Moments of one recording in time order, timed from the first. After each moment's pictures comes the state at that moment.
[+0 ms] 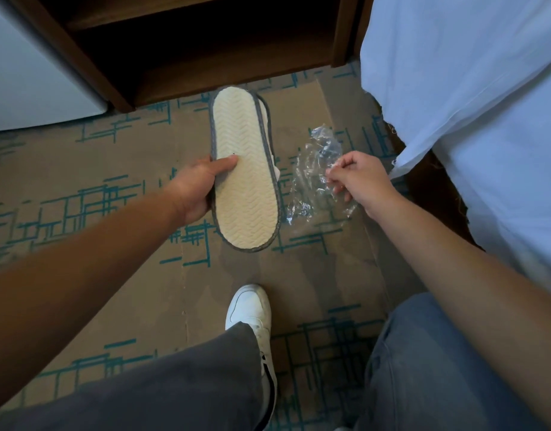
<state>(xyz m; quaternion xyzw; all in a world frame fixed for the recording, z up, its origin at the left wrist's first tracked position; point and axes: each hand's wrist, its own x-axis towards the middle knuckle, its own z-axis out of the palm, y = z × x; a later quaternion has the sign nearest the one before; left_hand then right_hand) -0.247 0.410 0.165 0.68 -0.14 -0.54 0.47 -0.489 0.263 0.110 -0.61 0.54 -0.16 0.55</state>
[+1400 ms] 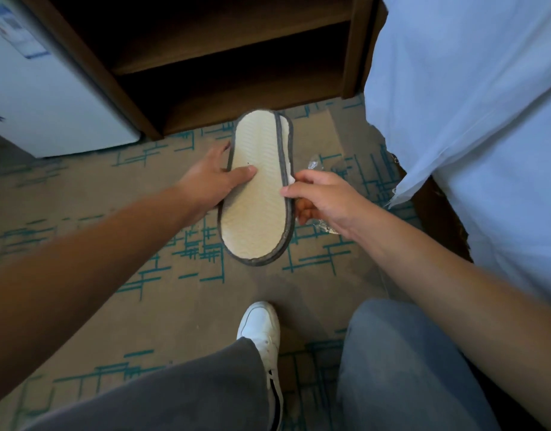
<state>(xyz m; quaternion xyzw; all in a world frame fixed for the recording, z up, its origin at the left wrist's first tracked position) -0.255 0.402 0.238 0.79 -0.30 -0.40 0.34 -0.445 0.303 0.185 -0.55 0.34 -0.12 0.75</state>
